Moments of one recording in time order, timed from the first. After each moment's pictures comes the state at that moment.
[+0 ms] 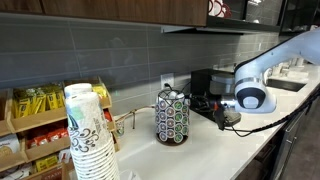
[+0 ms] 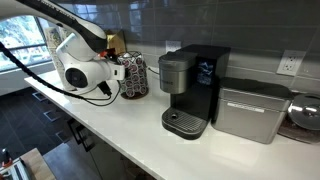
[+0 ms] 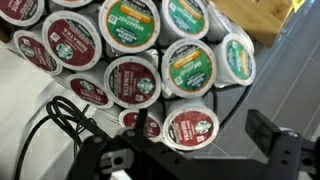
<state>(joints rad) -0.07 -0.19 0.03 -2.49 2.32 2.41 -1.61</state>
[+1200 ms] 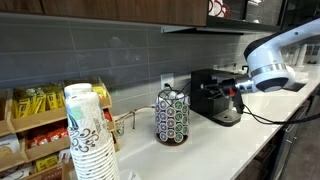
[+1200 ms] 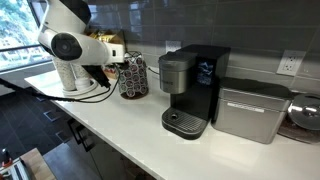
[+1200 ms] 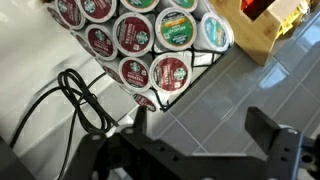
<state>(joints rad) -0.12 -0.39 0.00 -2.51 1.76 2.50 -1.26</state>
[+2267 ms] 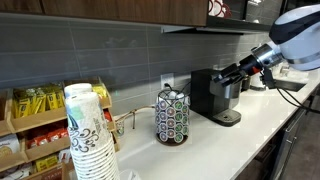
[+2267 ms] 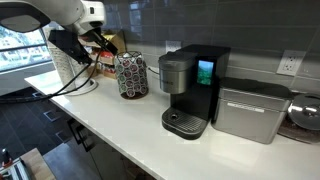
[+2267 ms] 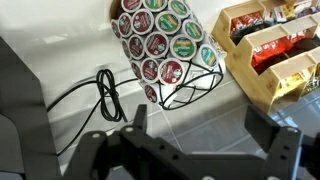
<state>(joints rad) -0.14 -0.69 -0.06 -2.54 0.84 2.42 -0.66</state>
